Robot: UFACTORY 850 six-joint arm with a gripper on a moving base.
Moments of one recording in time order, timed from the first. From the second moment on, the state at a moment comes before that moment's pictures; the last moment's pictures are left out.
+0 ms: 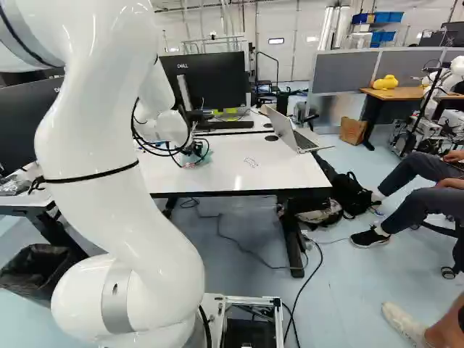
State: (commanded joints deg) arm 11.9 -15.8 -49.7 0.4 9.5 0.0
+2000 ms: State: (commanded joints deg) arm 13.9 -10.6 -48.8 0.4 2.2 0.0
